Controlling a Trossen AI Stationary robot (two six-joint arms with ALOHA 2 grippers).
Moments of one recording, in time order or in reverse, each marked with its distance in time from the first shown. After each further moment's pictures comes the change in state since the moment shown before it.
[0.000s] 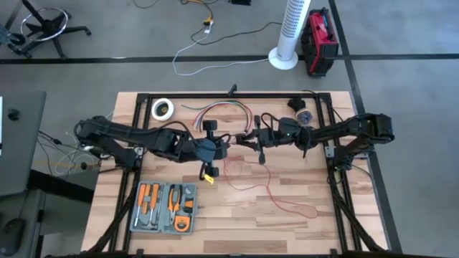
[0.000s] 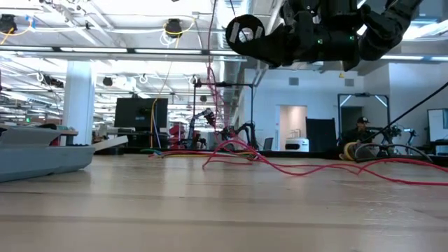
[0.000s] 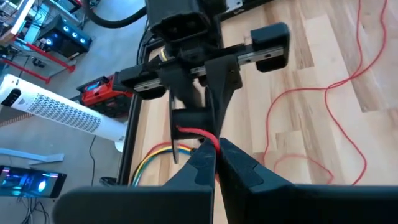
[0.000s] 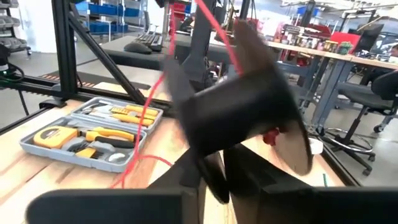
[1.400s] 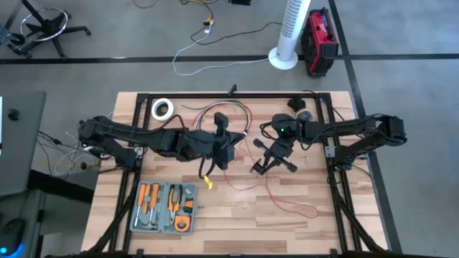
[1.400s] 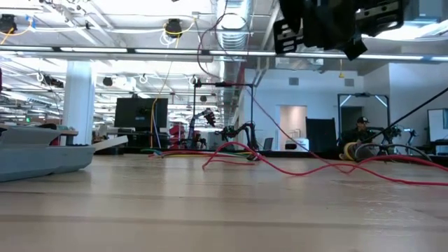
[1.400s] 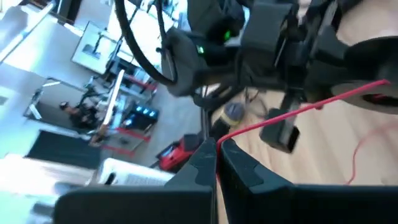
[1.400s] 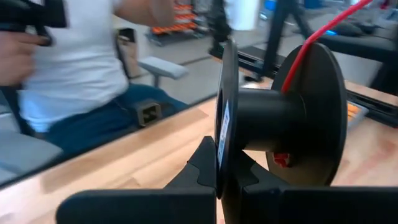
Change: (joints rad) left arm 0.063 0.005 -0.035 0.450 -0.050 0.560; right arm 0.009 -0.140 0.106 -0.705 -0.817 -0.298
